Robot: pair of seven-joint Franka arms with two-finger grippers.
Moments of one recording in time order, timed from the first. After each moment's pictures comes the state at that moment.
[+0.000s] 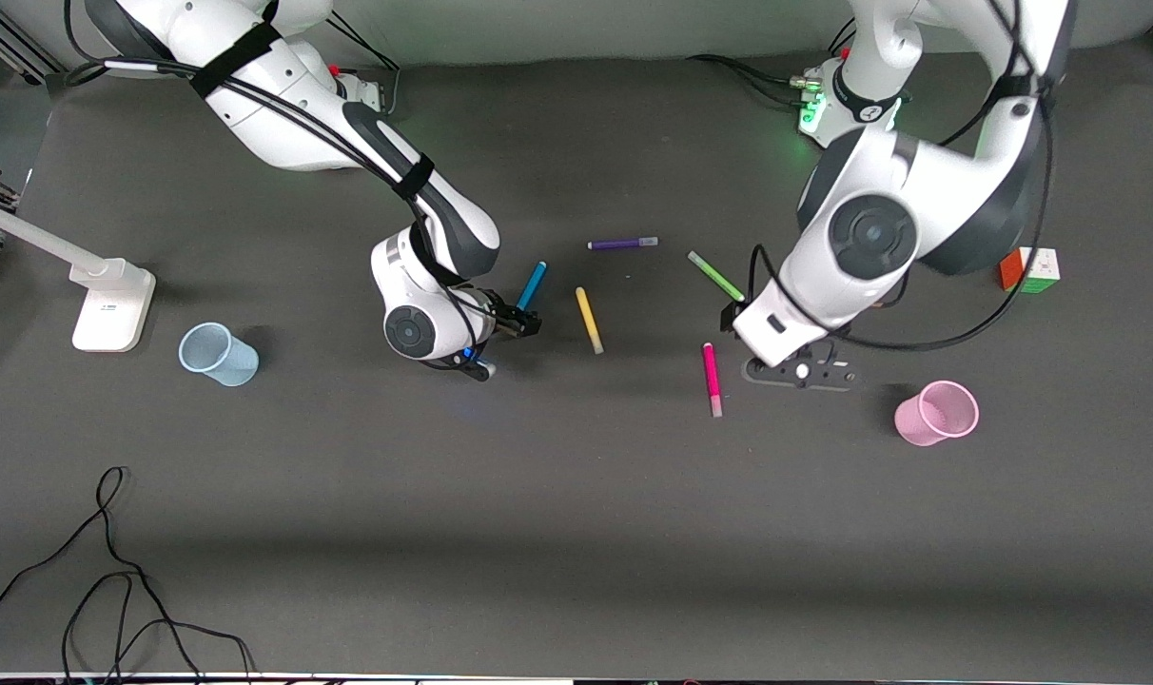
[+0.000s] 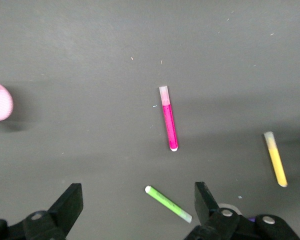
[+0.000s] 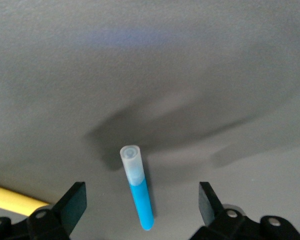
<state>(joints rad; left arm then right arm) -0.38 0.32 -0.07 -1.72 -0.02 1.90 -0.34 0.31 0.62 0.29 -1.93 0.36 2.20 0.84</state>
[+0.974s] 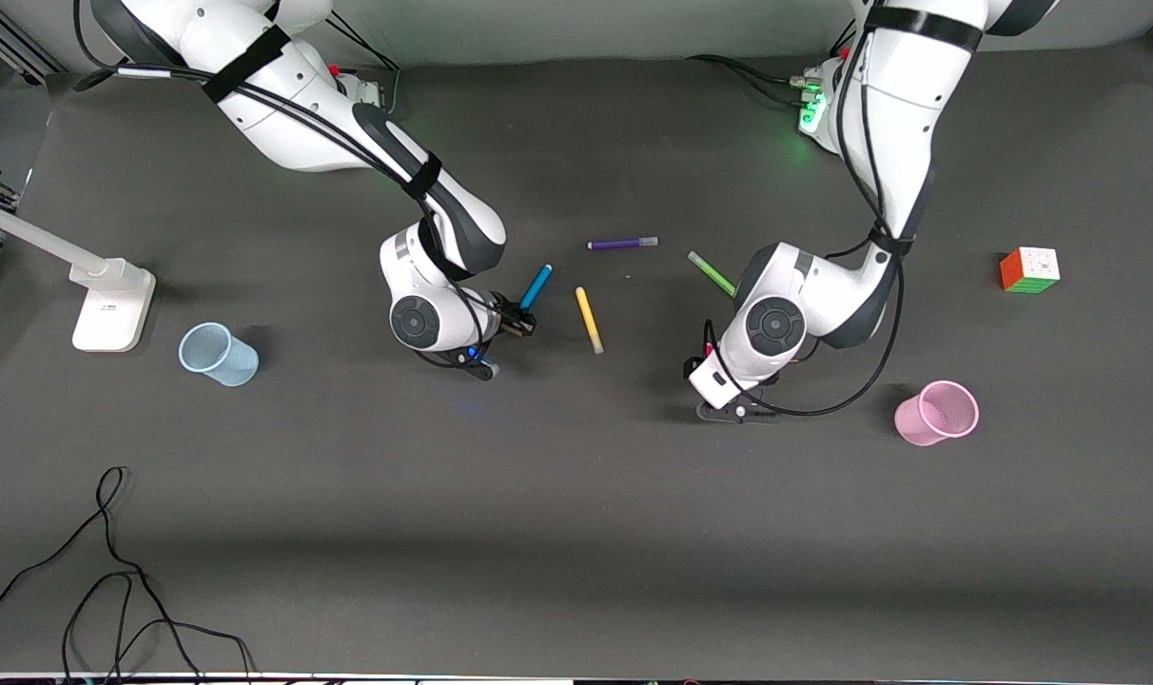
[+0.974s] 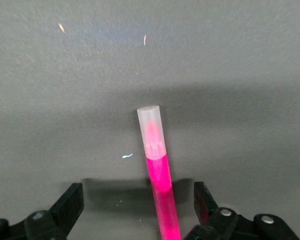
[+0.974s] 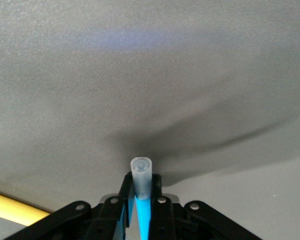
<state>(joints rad) -0.42 0.62 -0.07 -1.89 -0.02 2.42 -0.39 0.32 0.62 0.29 -1.95 0.36 2.29 0.85</state>
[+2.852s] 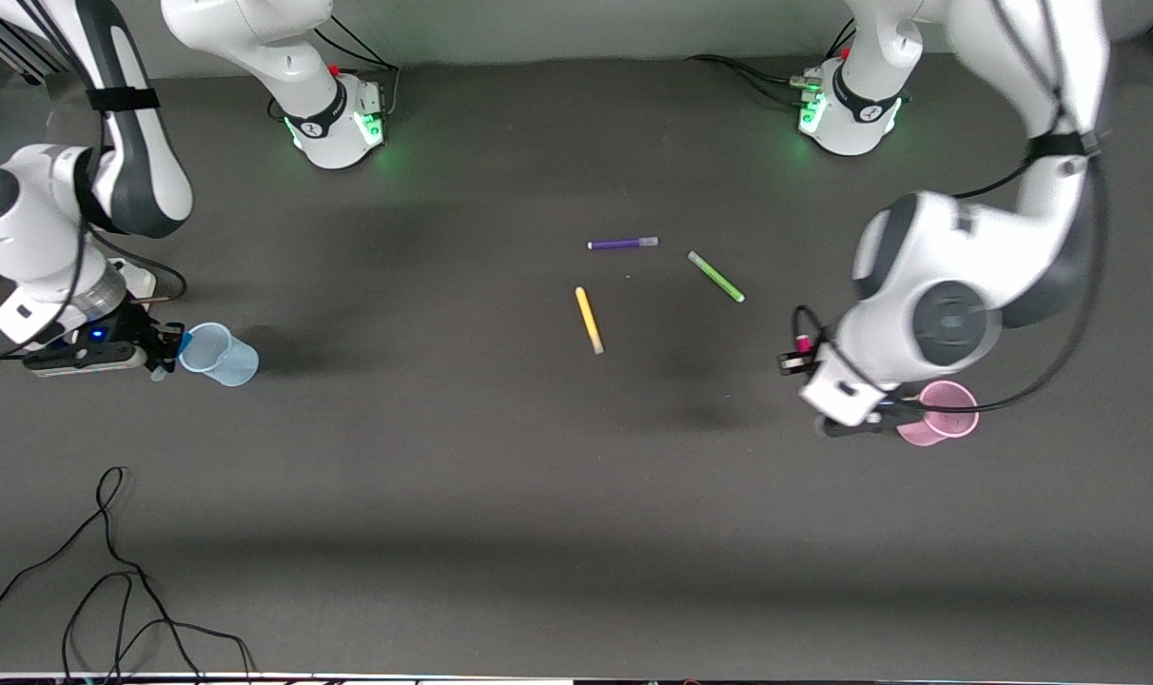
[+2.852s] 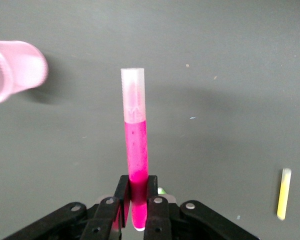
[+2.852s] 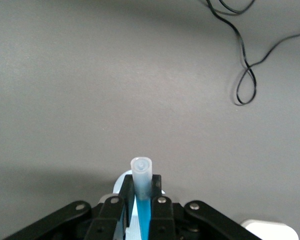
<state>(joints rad) -0.23 0.38 -0.05 -1.55 -0.06 1.71 -0.43 0.23 0.01 -0.42 -2.35 -0.17 2.59 -0.21</state>
